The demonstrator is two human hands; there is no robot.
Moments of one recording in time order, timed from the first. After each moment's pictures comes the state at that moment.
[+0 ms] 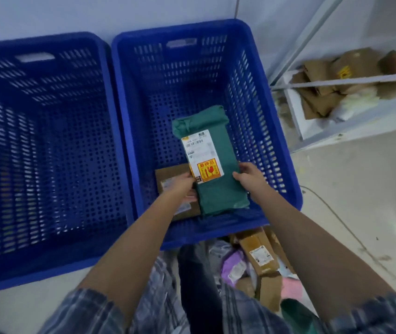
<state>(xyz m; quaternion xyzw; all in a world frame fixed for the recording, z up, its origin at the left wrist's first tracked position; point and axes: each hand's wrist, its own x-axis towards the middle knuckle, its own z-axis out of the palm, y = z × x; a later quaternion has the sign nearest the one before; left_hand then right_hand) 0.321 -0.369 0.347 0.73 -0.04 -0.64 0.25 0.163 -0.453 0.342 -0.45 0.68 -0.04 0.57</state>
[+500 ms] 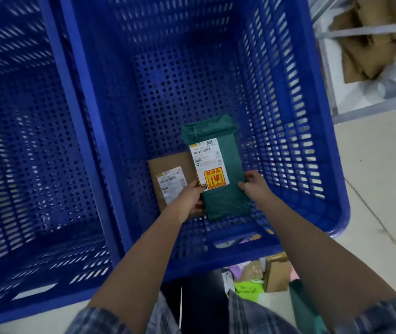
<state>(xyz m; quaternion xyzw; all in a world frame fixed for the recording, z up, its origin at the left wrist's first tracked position) 0.307 -0.369 0.226 0.69 0.05 -0.70 0.18 0.153 -0.458 0.204 -0.38 0.73 0.08 0.56</state>
